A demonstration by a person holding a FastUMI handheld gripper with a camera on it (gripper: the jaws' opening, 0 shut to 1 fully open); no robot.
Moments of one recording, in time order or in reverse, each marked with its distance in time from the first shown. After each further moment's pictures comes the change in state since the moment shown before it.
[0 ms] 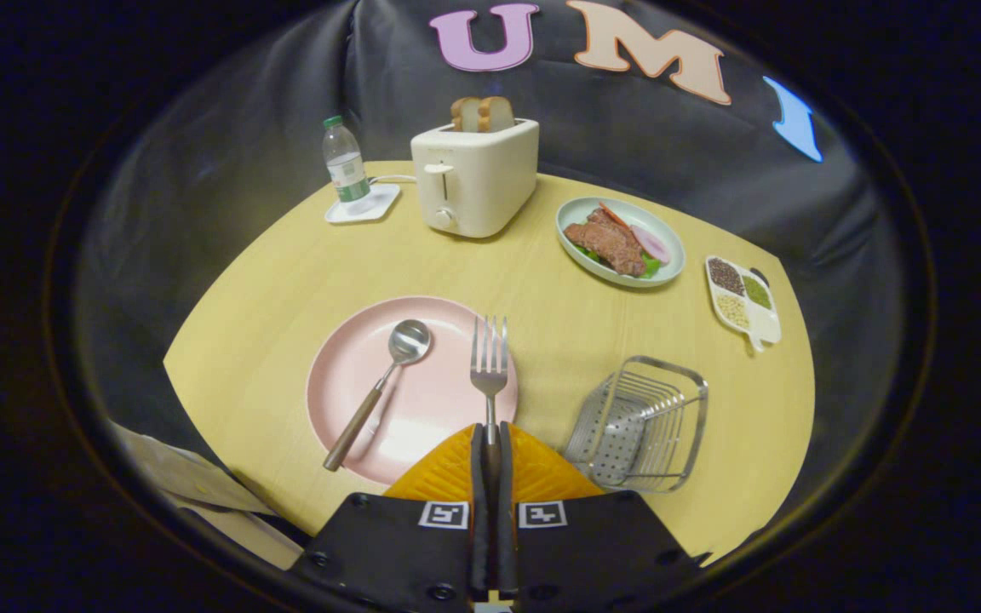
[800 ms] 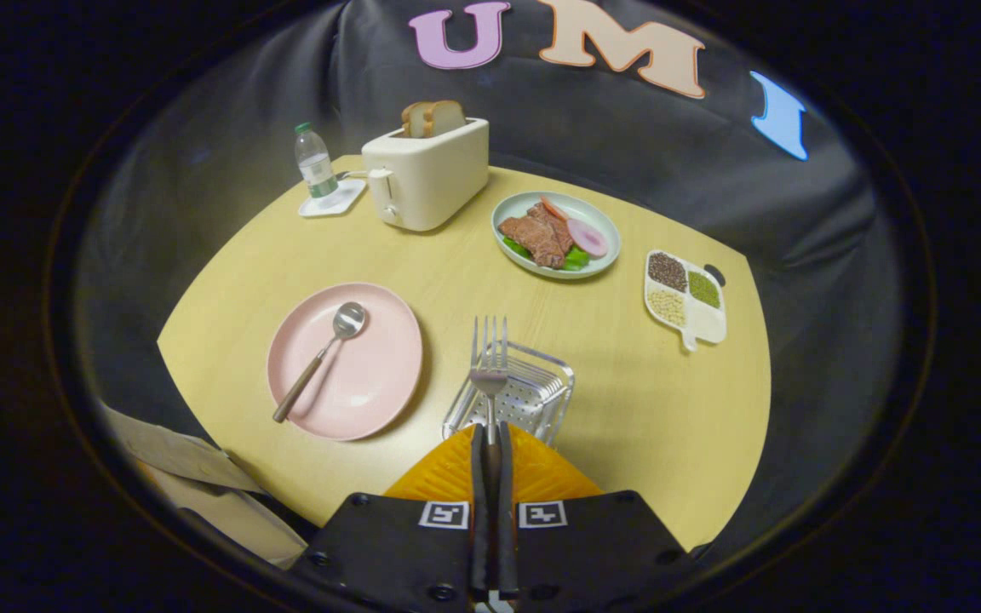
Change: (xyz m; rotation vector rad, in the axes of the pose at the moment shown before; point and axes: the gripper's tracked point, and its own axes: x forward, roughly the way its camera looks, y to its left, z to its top) arm -0.039 -0.088 -0.005 -0.058 0.062 -0.037
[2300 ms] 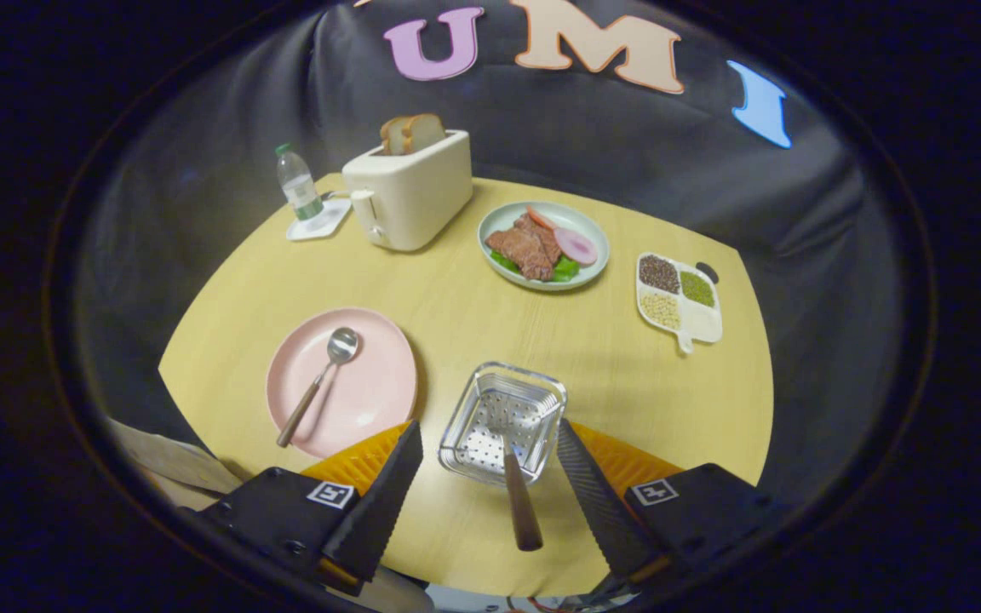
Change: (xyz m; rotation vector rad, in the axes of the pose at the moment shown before) arm 0.005 0.009 0.032 0.116 -0.110 -0.023
